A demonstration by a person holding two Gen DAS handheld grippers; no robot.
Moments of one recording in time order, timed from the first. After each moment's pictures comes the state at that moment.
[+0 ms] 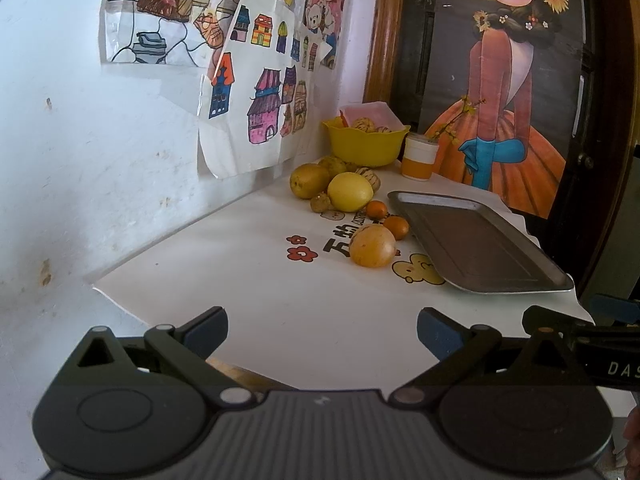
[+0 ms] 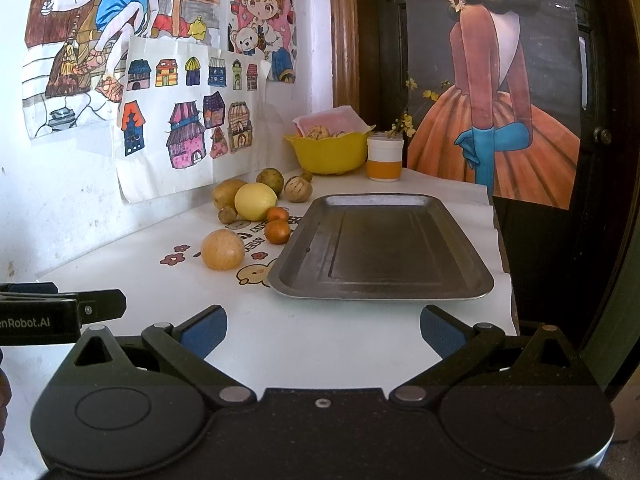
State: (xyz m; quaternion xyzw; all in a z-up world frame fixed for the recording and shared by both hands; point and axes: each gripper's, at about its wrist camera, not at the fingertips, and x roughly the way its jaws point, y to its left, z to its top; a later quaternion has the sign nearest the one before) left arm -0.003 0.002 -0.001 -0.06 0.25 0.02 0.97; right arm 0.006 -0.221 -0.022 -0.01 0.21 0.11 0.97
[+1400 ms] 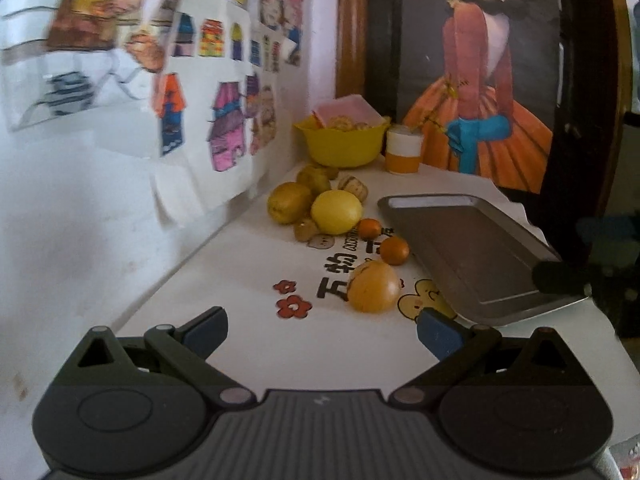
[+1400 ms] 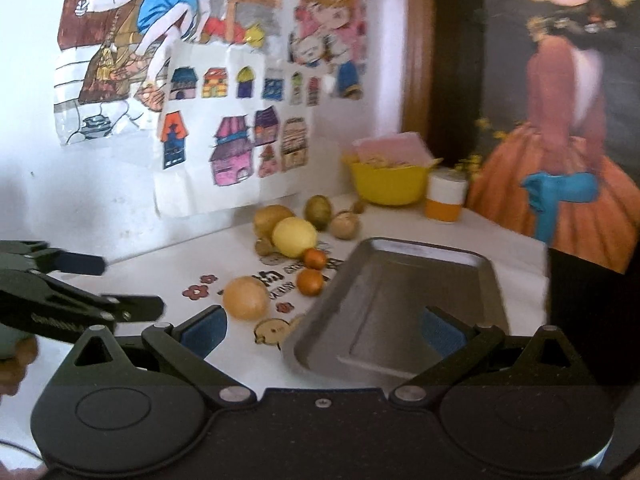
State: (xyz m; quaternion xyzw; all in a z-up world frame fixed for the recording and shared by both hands) left arm 0.063 0.007 0.019 0.00 0.27 -0.02 0.96; right arm 0.085 -0.225 0.026 -0.07 0.21 0.24 0.95
